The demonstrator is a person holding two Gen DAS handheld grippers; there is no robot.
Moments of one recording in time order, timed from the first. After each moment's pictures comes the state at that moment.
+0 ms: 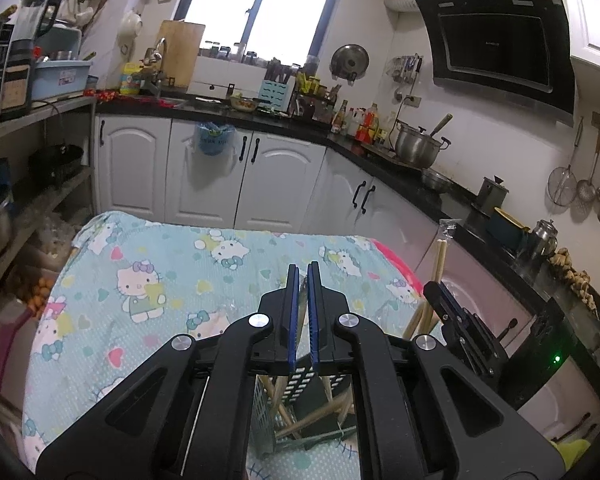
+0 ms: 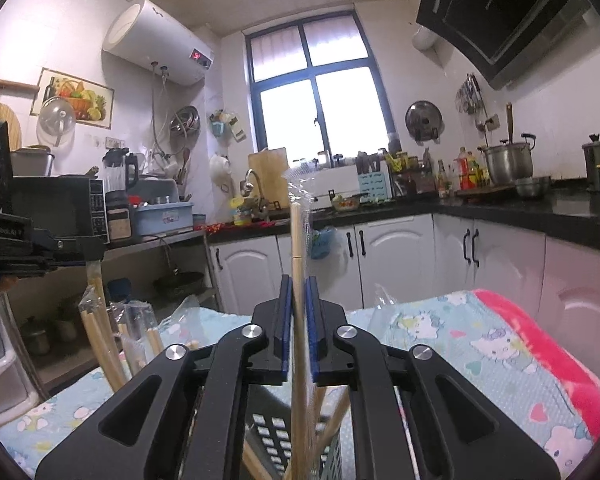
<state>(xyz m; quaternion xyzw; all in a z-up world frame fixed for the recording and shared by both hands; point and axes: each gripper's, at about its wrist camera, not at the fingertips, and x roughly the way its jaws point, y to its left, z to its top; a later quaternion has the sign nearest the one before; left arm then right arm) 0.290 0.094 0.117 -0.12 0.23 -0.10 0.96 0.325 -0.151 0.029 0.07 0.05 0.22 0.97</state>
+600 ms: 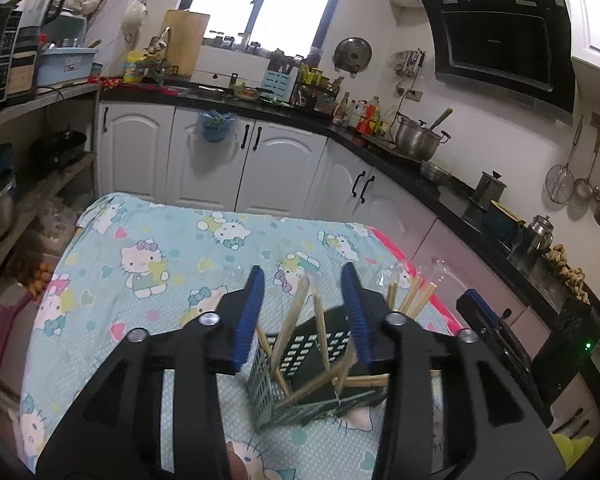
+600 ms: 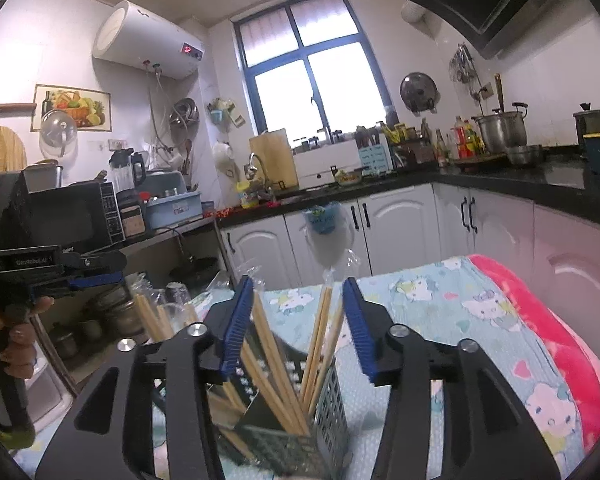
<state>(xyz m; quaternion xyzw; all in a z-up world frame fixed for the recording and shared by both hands) 0.267 0.102 0.106 -0.13 0.24 -0.10 0.96 0.277 -0.181 0.041 0.10 0.10 0.24 0.96</state>
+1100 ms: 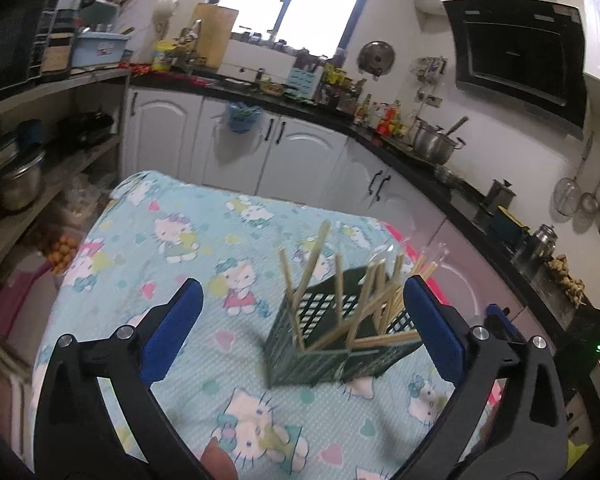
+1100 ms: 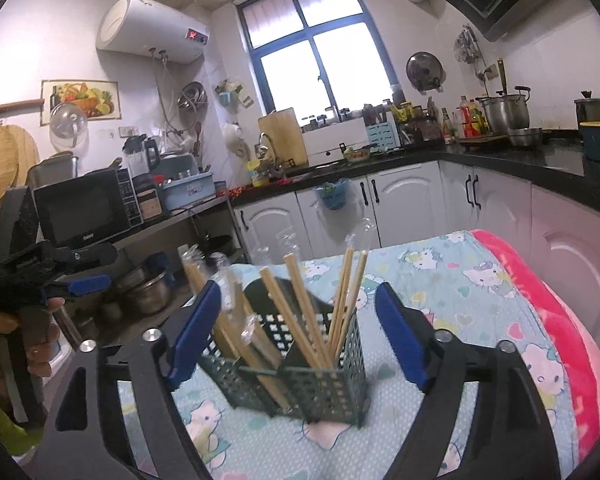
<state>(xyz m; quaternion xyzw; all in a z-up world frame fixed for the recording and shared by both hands) 0.211 0.123 0.101 -0.16 0.26 -0.06 0.95 0.222 -0.183 0.055 0.10 0.14 0.26 0.95</state>
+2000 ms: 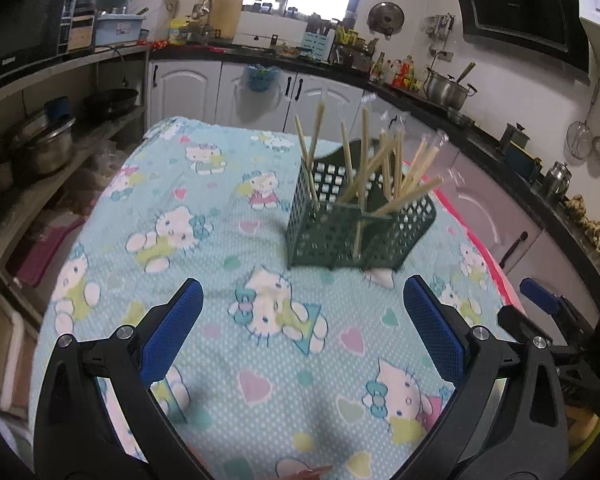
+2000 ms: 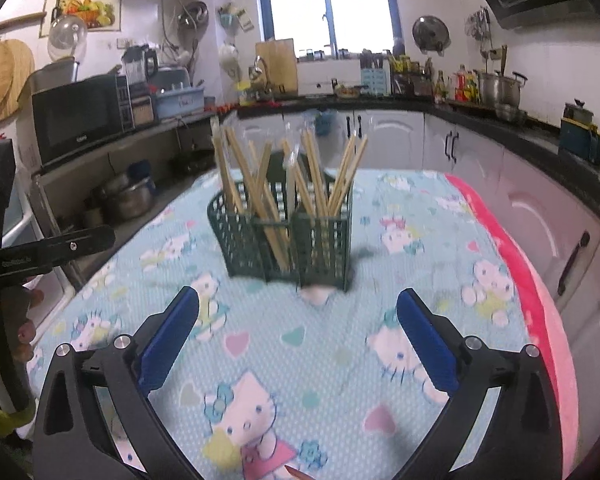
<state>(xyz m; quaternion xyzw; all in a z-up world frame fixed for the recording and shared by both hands) 0.114 0.086 0.037 -0.11 0.32 -0.03 0.94 0.124 -0.163 0.018 -0.01 0.27 0.21 0.94</state>
